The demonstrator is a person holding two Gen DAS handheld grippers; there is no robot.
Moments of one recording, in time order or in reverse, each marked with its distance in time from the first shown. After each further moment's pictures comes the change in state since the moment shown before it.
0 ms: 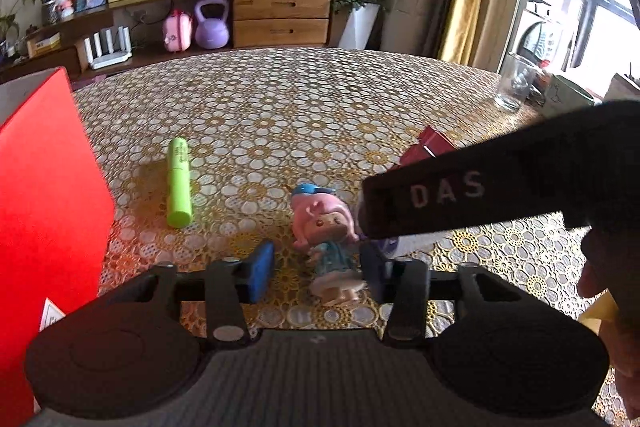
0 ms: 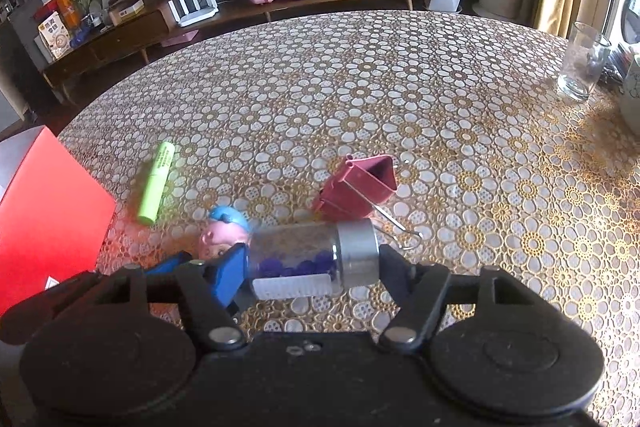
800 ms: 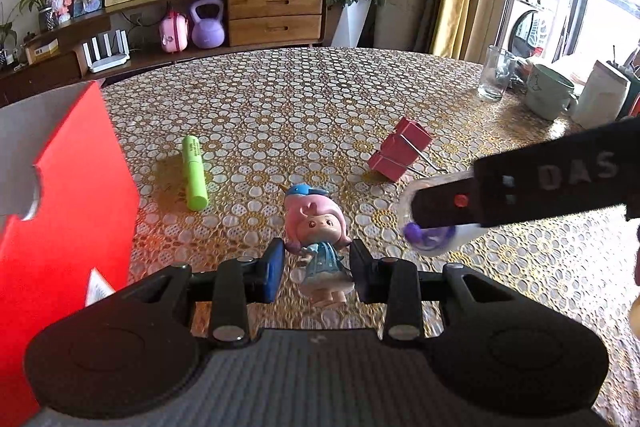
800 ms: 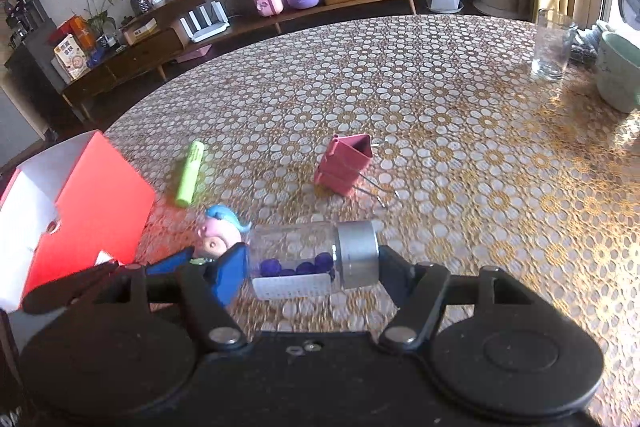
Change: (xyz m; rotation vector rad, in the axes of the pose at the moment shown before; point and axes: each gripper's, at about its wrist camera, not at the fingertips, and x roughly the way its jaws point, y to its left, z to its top) left arm -0.043 -0.001 -0.005 0.025 0.020 0.002; right arm -0.065 -0.015 -0.028 0.052 -0.027 0.073
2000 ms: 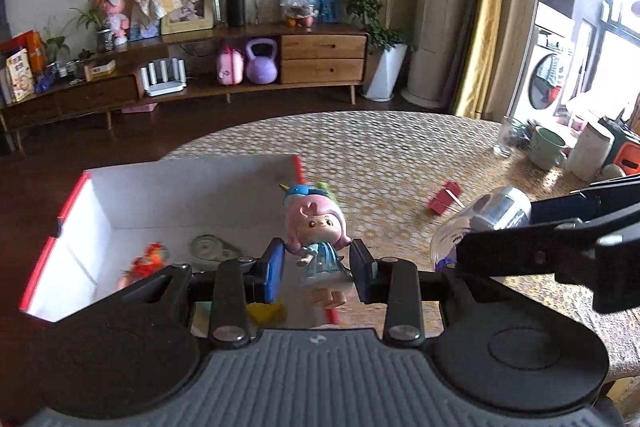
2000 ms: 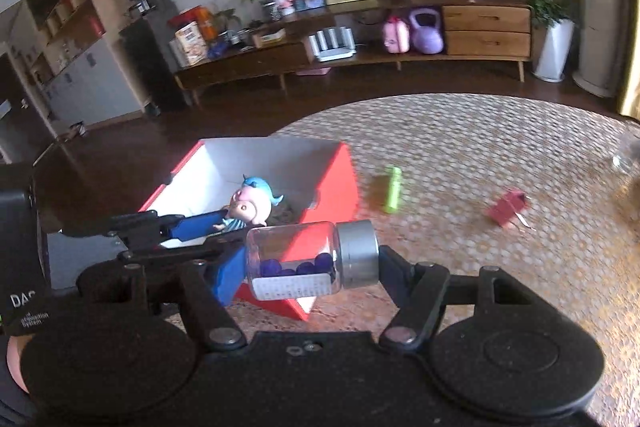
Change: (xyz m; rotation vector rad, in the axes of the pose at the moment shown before) left arm -0.188 0.096 0.012 -0.055 -0.087 0.078; right arm -0.115 0.157 -0.017 -0.249 -0.068 0.234
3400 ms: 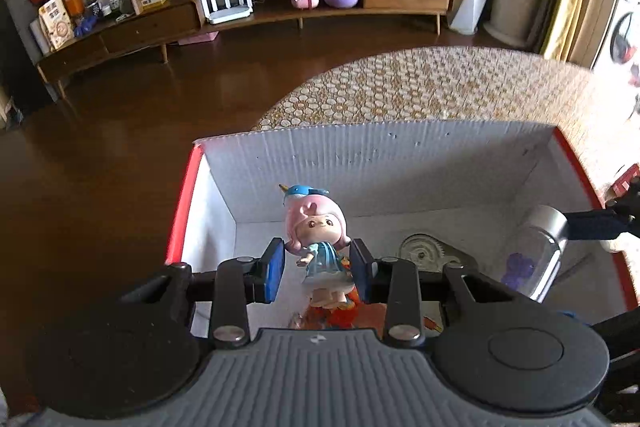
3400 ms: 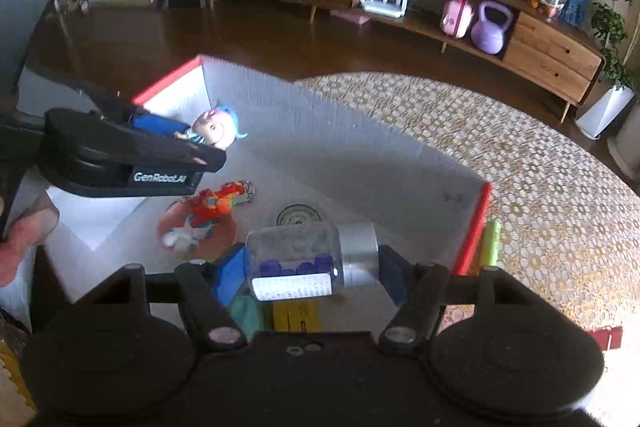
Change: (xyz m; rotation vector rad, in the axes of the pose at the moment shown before) left arm 0.130 0.172 0.029 -0.010 0.257 0.169; right arm 0.220 0.079 0.034 -0.318 0.210 -0.111
